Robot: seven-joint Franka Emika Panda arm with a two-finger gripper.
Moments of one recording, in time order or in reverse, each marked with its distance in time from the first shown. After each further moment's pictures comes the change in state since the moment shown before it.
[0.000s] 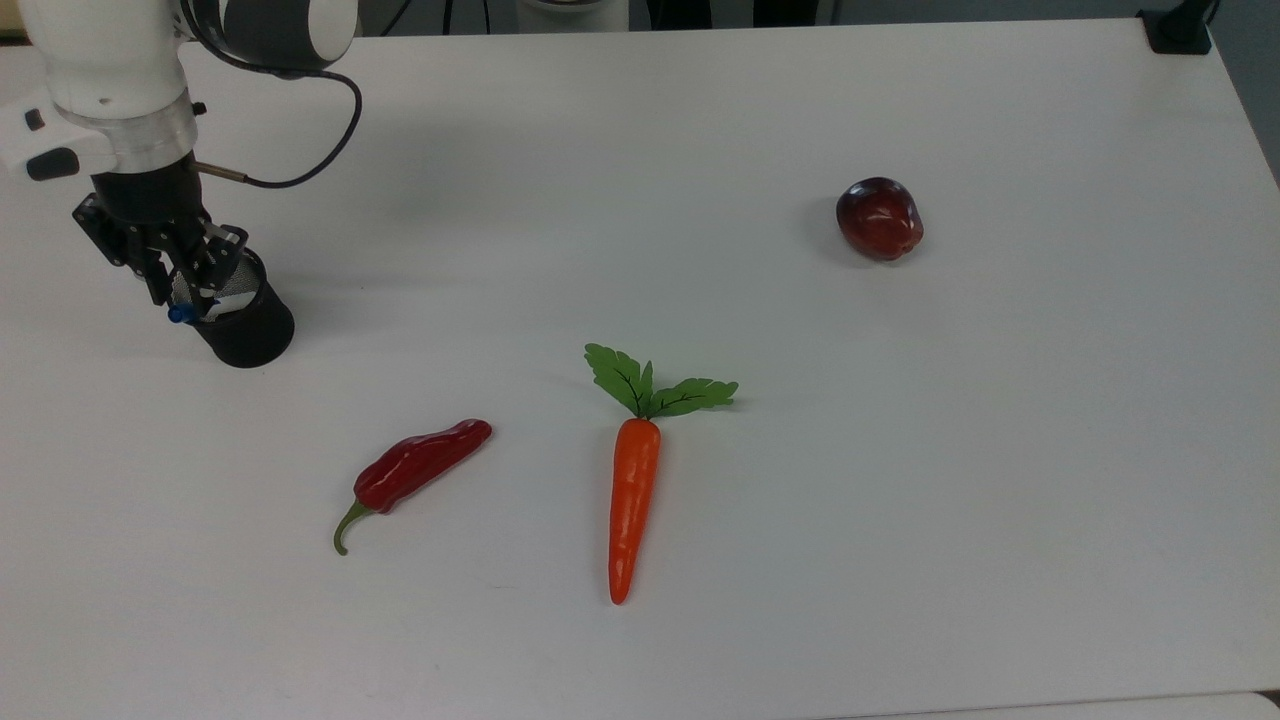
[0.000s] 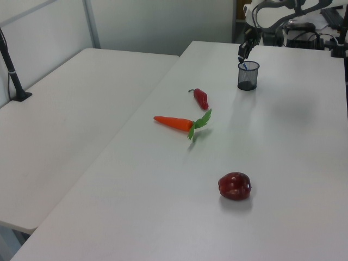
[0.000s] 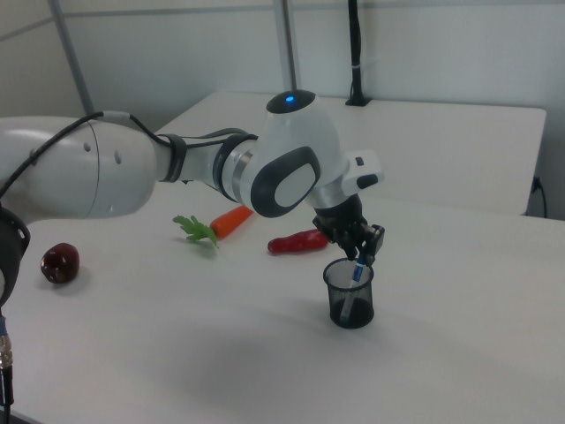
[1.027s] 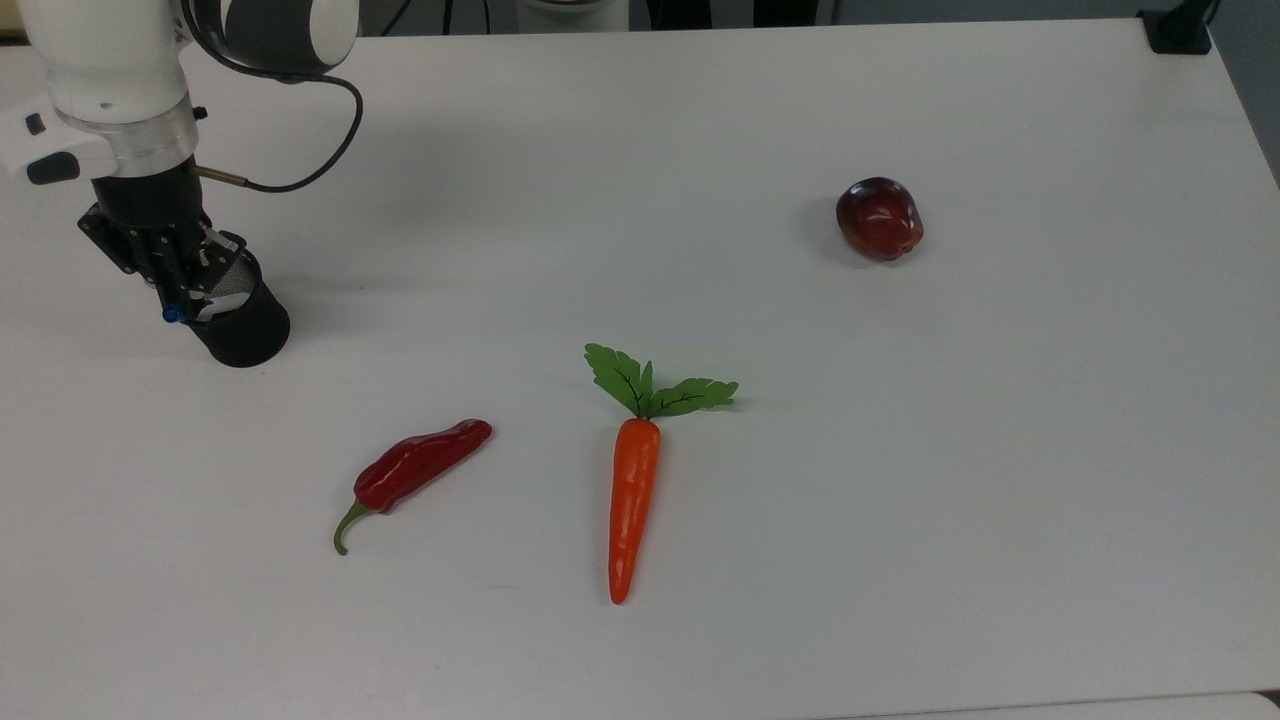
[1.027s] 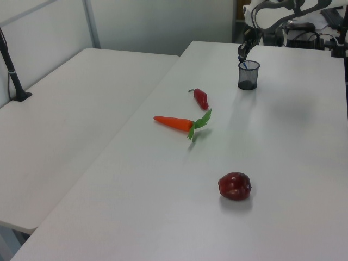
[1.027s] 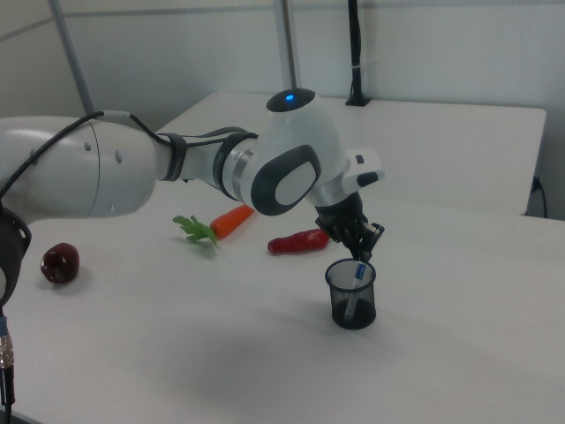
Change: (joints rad) arm 0.001 0.004 0.000 0.011 0.000 0.001 0.005
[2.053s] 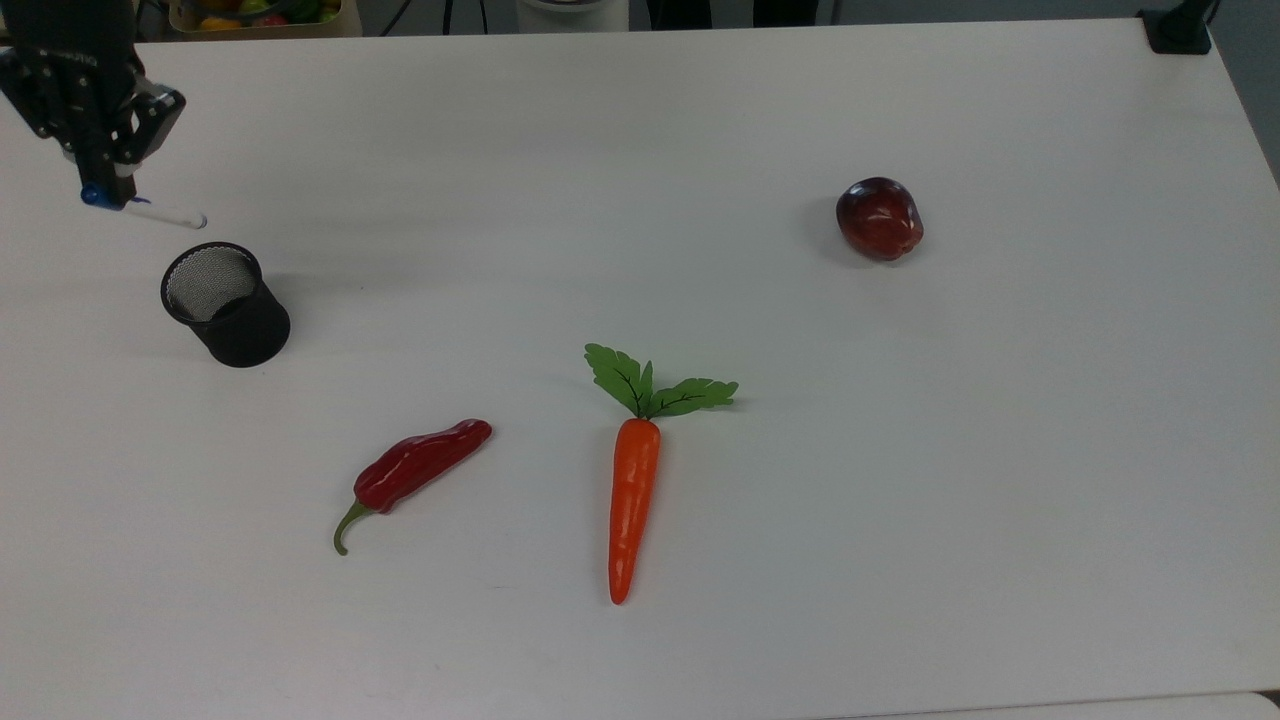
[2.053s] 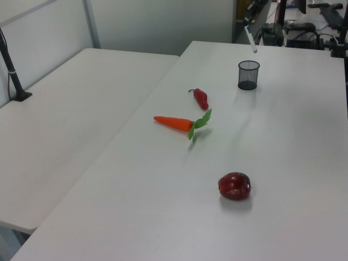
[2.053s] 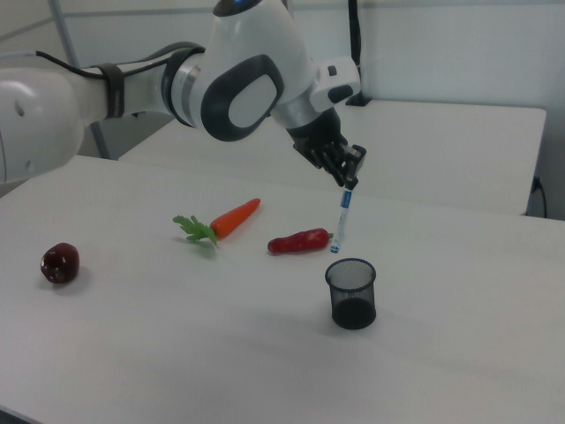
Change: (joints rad) arm 0.000 -0.216 0.006 0.031 0.036 -0.117 0.037
